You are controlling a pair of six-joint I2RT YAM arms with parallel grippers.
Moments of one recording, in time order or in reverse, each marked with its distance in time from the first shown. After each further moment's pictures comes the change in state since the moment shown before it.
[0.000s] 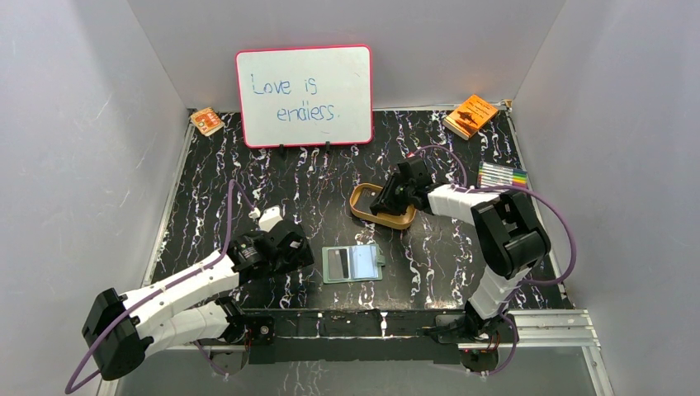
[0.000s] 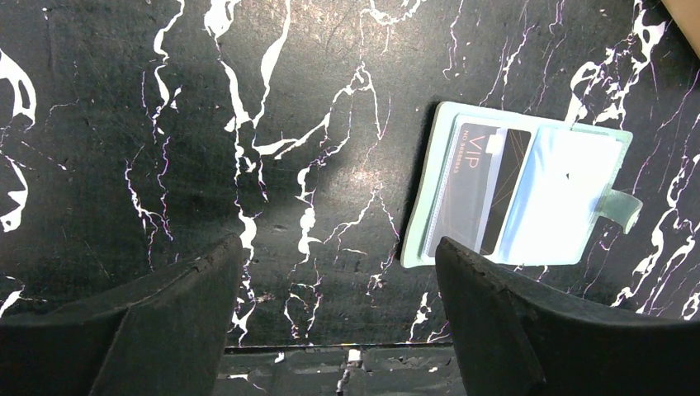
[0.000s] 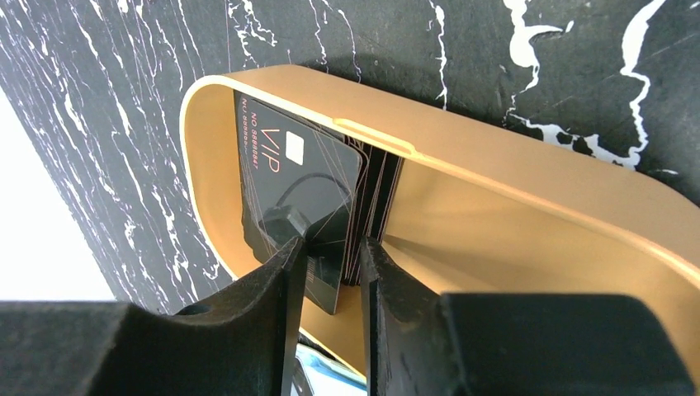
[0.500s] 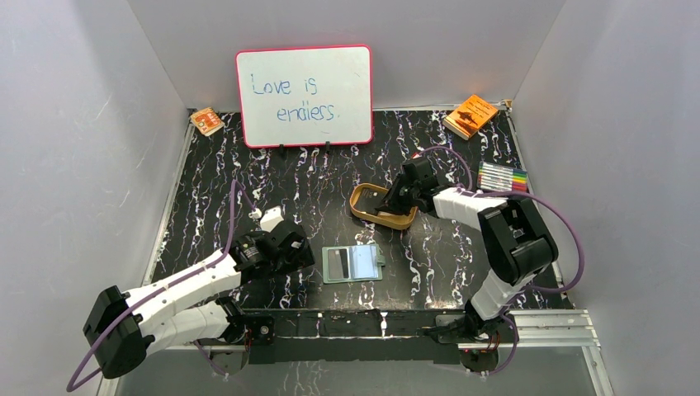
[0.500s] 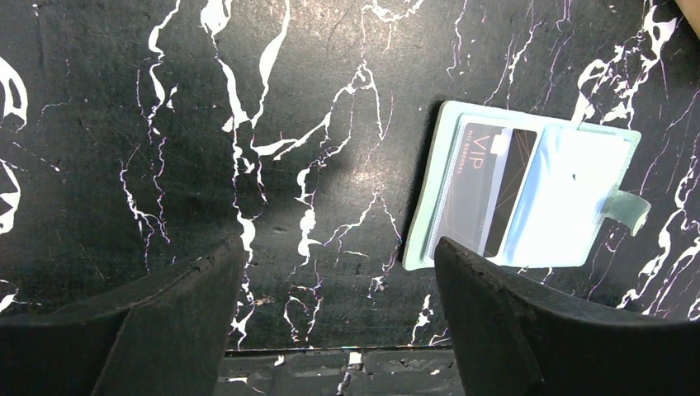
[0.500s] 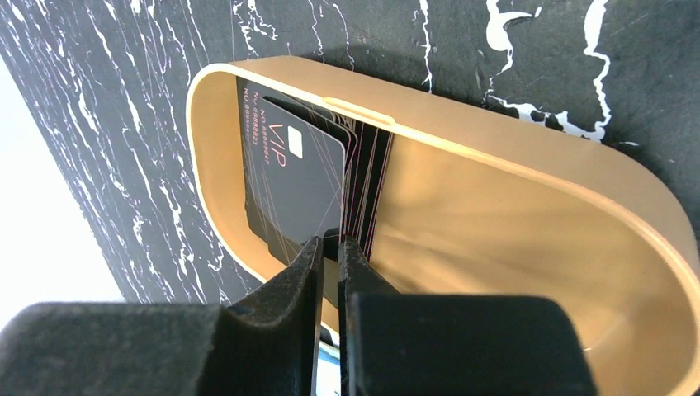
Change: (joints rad) left arm 0.000 0.016 -0.010 0.016 0.005 0.000; right arm -0.016 -0.054 -0.043 0.003 -0.006 0.000
